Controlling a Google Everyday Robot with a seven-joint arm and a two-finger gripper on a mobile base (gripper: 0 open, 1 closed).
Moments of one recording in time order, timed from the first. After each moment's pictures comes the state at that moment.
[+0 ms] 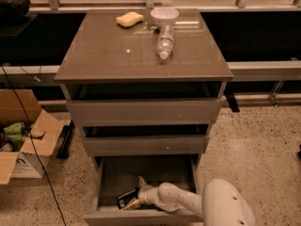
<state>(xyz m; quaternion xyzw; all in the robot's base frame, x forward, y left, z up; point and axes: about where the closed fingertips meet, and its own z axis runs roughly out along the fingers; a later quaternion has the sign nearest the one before) 0.574 0.087 0.093 -0.49 0.75 0.26 0.37</state>
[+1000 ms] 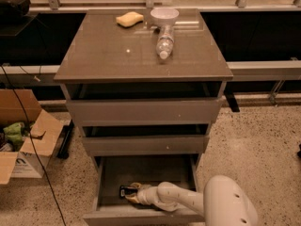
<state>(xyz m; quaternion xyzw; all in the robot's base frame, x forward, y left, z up) 0.571 0.086 0.108 -0.48 0.75 0.25 0.37</state>
